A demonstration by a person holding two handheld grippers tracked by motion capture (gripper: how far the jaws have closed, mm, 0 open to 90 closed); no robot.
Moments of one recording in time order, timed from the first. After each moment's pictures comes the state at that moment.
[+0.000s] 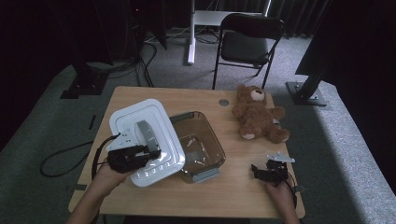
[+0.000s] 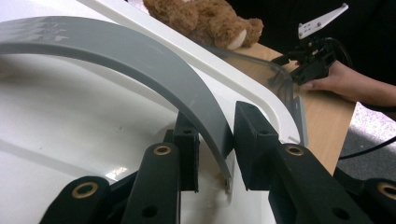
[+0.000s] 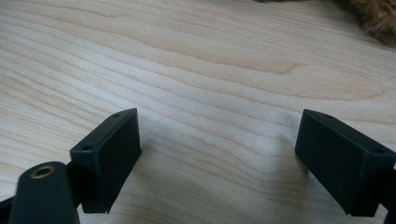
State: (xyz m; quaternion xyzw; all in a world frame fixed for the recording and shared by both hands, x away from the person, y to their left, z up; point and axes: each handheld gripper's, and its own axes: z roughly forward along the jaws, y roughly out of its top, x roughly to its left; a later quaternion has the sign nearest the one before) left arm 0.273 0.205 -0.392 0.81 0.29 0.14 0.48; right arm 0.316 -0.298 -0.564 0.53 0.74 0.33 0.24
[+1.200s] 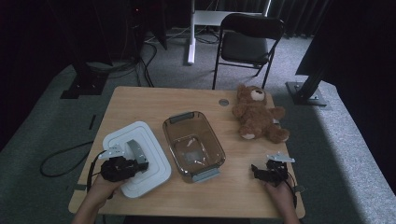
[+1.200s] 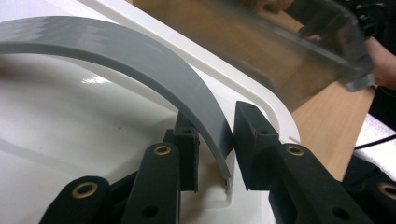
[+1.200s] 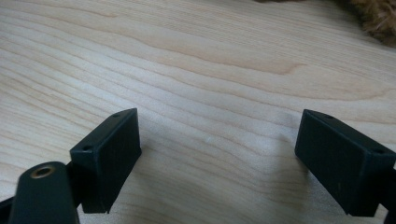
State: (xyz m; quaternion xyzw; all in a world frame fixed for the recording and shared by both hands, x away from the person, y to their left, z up) left arm 0.292 0.253 -0.489 0.79 0.38 0.06 0.47; right arm 0.316 -0.298 -0.564 0.53 0.74 0.33 0.24
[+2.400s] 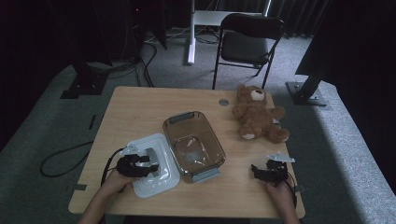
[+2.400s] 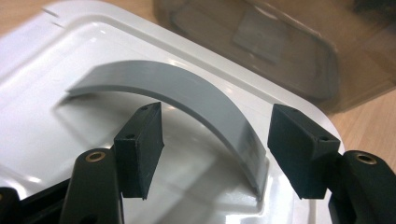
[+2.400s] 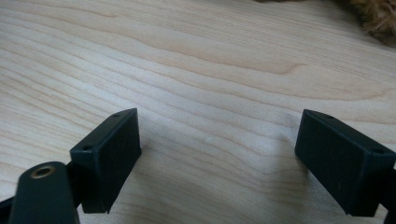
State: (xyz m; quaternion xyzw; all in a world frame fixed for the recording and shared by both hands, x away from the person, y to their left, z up) left arm 0.327 0.238 -0.533 0.81 0.38 0.07 0.43; right arm 0.316 -0.298 -0.564 0.53 0.74 0.33 0.24
